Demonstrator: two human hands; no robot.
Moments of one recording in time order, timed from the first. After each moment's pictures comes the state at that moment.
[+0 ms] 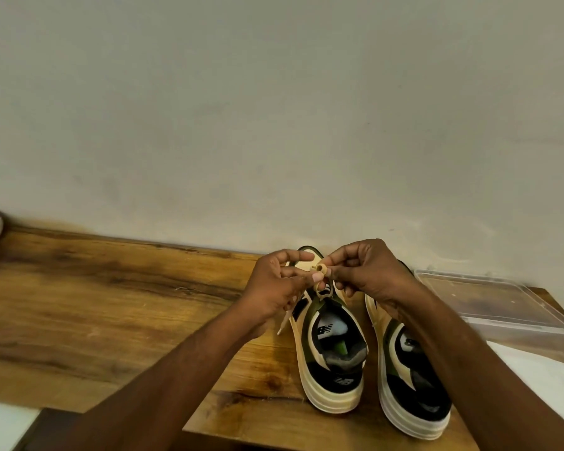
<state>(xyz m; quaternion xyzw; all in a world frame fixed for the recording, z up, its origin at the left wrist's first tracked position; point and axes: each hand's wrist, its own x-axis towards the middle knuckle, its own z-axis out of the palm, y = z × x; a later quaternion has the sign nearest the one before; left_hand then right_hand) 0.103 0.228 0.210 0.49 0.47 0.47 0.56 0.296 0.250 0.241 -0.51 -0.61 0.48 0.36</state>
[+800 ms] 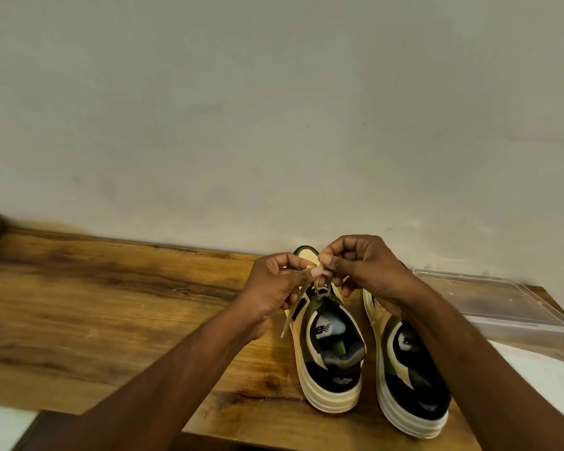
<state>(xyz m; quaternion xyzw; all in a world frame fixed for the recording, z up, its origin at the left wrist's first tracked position) 0.105 0.229 0.208 0.46 0.50 0.46 0.58 0.301 0.247 0.245 -0.46 -0.63 0.50 0.37</state>
